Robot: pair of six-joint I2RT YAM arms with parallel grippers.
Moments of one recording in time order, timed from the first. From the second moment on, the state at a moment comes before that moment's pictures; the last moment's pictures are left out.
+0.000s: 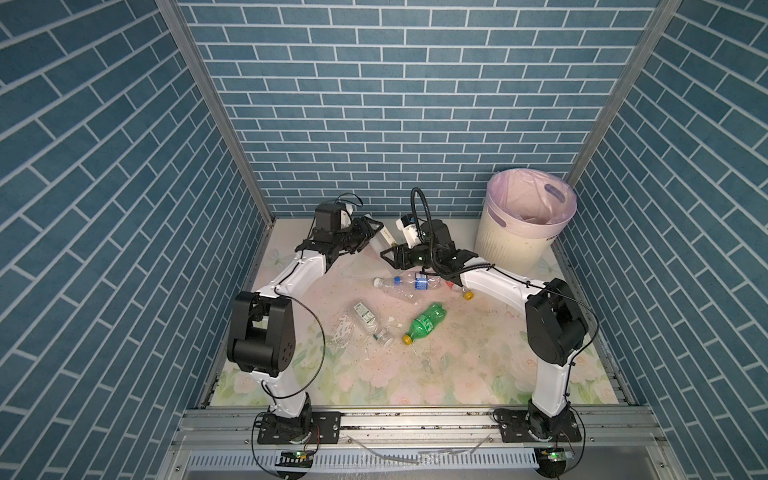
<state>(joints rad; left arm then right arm) -0.20 1.74 1.33 -0.04 0.58 -0.93 0.72 1.92 1.48 -0.02 -0.38 0.36</state>
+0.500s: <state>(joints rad) -0.20 1.74 1.33 -0.04 0.58 -0.95 0.72 1.92 1.48 -0.01 -0.38 0.36</state>
